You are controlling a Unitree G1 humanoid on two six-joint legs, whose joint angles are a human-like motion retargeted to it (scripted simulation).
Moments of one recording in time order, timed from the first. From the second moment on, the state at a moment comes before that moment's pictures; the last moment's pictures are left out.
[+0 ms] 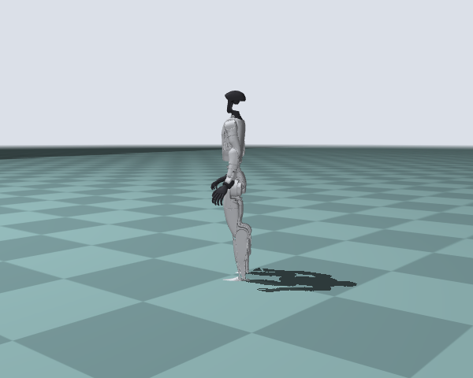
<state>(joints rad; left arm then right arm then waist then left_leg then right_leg) 0.31 0.24 -0.19 1.16 0.31 -0.13 0.60 0.14 -0.24 0.53 1.09 -0.80 -0.02 -0.87 -0.05 -0.03 -0.33 -0.14 -0.02 0.09 -0.08 -0.22 -0.04 -0.15 0.00 -0.20 -0.06 -0.23 0.05</state>
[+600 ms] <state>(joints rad) 0.27 0.66 -0.11 -0.08 0.31 -0.36 0.38 0.08 -0.26 0.53 1.11 -0.67 -0.02 -0.67 -0.02 -0.03 -0.42 -0.28 -0.03 0.09 -0.07 -0.20 -0.04 -0.29 0.00 -0.17 -0.06 -0.19 0.07</state>
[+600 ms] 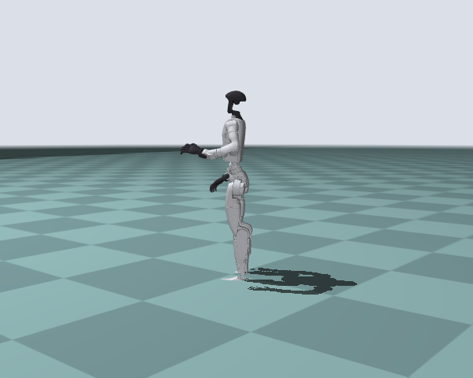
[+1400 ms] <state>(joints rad) 0.09 0.52 -0.71 -0.08 0.29 -0.37 -0.07 -0.01 -0.21 0.77 1.15 -0.78 -0.09 -0.55 0.00 -0.07 -0.35 -0.17 -0.06 0.06 -0.05 -0.26 -0.05 -0.34 -0.05 -0.15 0.31 -0.44 0.05</state>
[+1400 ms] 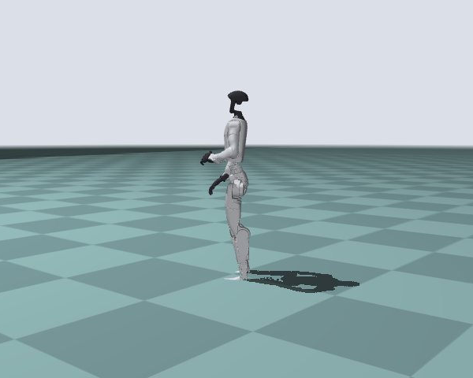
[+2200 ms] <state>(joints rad) -0.35 0.51 -0.89 -0.18 0.13 -0.41 -0.03 -0.01 -0.23 0.88 1.12 -0.76 -0.10 -0.48 -0.01 -0.08 -0.32 -0.13 -0.06 0.08 -0.04 -0.27 -0.05 -0.30 -0.06 -0.16 0.35 -0.45 0.05</state>
